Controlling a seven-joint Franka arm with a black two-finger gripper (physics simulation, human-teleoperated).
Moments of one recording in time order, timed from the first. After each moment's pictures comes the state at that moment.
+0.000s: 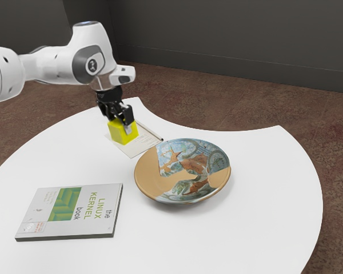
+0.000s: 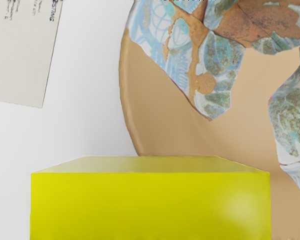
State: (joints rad) arm 0.07 0.30 -0.02 -1.63 -0.09 1.95 0.31
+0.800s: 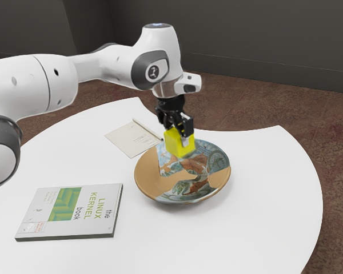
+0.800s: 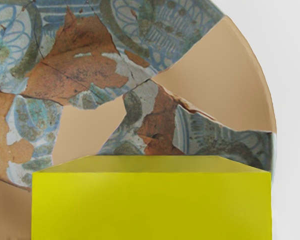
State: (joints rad) arm -0.18 0.47 -0.03 -1.38 -0.06 1.85 0.15
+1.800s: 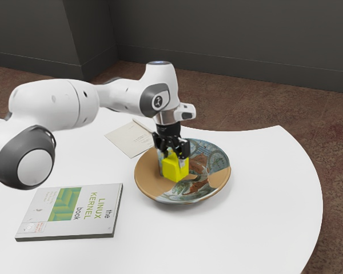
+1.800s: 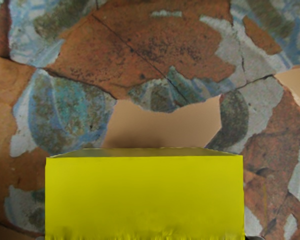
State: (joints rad) arm -0.12 0.72 -0.03 -1.28 -0.10 1.91 0.11
